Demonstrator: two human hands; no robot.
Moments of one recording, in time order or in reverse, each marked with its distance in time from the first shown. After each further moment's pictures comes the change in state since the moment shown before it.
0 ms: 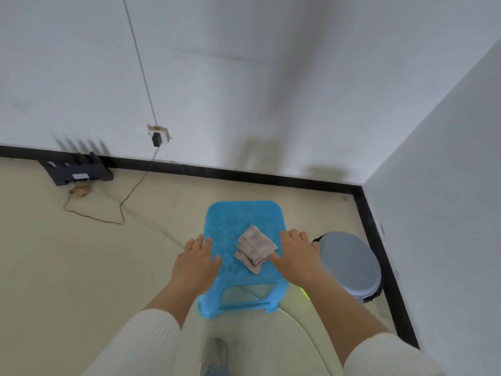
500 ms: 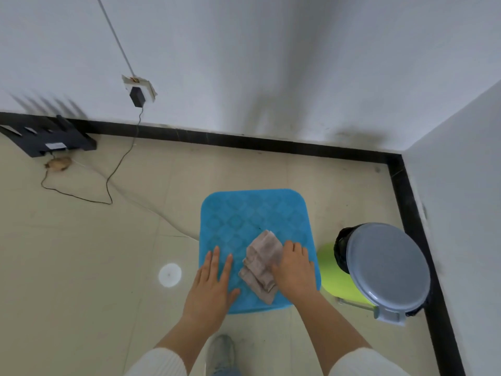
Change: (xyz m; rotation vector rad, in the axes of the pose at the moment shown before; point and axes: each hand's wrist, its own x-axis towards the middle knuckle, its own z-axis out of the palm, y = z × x) left_hand 0.104 -0.027 0.141 0.177 -0.186 0.112; right_hand 0.140 -0.001 0.144 0.266 -0.120 0.217
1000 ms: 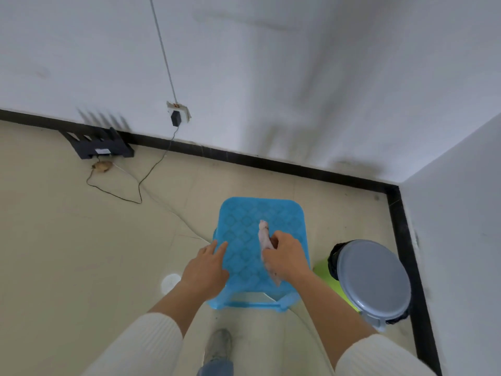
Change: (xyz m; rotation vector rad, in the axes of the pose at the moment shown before) left_hand -0.086 0.016 -0.119 -0.207 0.010 -0.181; right_hand -0.085 -0.044 -0.103 0.409 -0.085 -0.133
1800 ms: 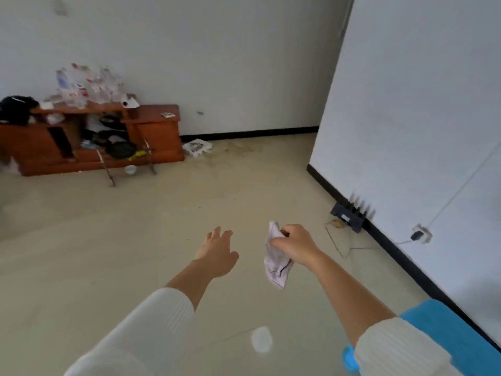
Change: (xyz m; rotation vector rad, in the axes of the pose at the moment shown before) left_hand -0.729 -0.134 0.029 -0.461 0.689 -0.903; right_hand -0.601 -0.219 0.134 -0.243 -0.644 -0.964
